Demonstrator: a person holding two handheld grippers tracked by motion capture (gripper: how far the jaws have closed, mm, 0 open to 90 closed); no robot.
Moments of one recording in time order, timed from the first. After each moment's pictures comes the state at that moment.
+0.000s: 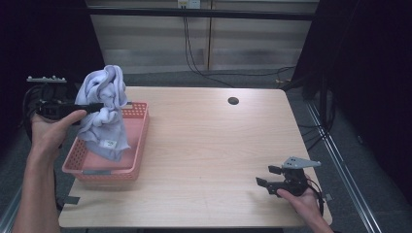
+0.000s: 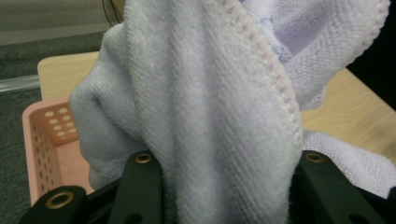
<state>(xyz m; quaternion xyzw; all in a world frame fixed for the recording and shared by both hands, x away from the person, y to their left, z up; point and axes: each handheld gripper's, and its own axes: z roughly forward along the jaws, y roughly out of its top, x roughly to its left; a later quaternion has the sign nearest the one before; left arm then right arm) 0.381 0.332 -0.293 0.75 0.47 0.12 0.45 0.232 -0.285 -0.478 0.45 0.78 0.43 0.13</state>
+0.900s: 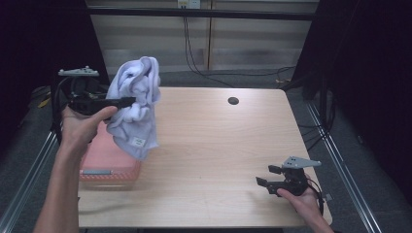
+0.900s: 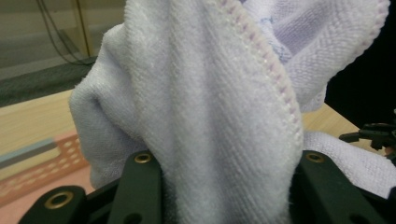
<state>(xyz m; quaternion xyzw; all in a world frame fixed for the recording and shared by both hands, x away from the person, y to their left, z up) 0.369 0.239 -0.268 0.78 0.38 0.10 0.50 0.233 -0.285 -0.478 0.44 0.78 0.43 0.13</state>
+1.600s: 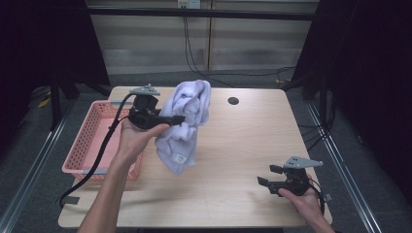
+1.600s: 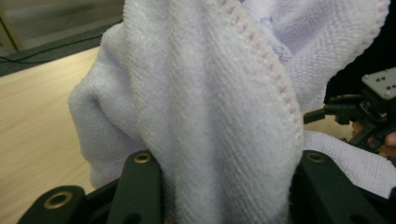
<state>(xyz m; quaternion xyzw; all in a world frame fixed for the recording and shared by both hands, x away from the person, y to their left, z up) 0.363 0.131 -0.323 0.82 0.31 0.04 0.49 0.232 -0.288 -0.477 0.45 0.77 0.43 0.14</state>
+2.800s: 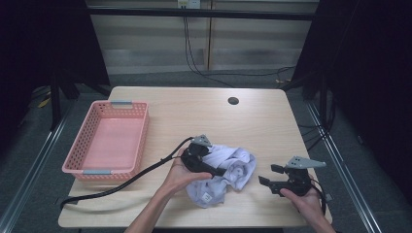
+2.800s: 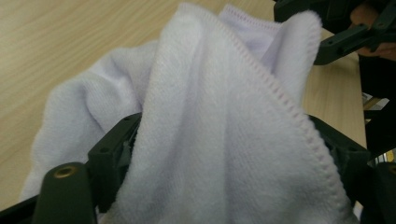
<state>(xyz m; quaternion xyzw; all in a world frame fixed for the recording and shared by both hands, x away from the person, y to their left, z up) 0.331 0.032 -0.452 0.87 0.22 -0.06 0.44 0.230 -0.292 -0.474 0.45 0.77 0.44 0.14</state>
